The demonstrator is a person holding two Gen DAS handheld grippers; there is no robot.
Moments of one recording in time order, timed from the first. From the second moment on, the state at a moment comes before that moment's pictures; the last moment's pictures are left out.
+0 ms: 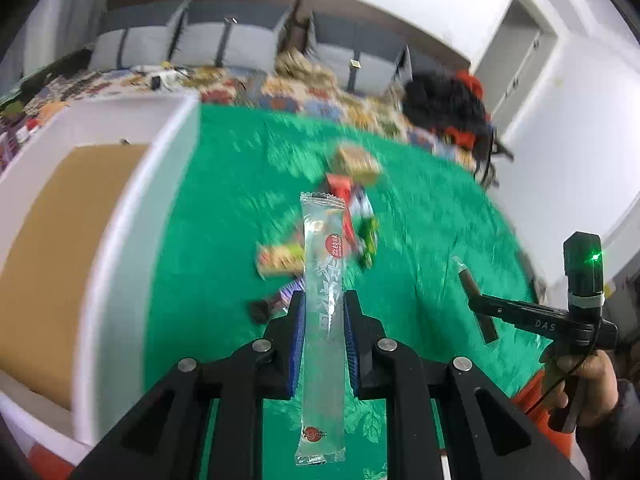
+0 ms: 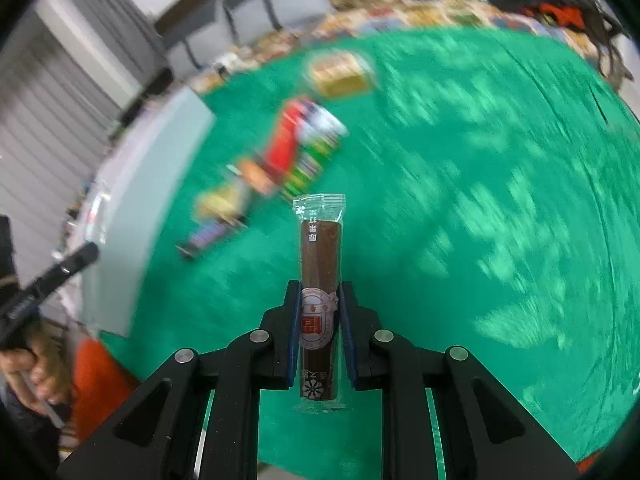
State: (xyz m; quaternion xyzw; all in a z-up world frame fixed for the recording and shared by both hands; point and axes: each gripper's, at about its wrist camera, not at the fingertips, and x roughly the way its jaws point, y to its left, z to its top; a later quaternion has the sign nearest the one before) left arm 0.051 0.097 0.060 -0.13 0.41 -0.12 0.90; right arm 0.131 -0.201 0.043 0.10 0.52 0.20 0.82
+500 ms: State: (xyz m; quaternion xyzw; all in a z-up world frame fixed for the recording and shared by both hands) left arm 0.052 0.301 0.071 -0.16 0.40 0.07 0.90; right arm 0.161 0.051 0.160 0.08 0.45 0.41 0.79
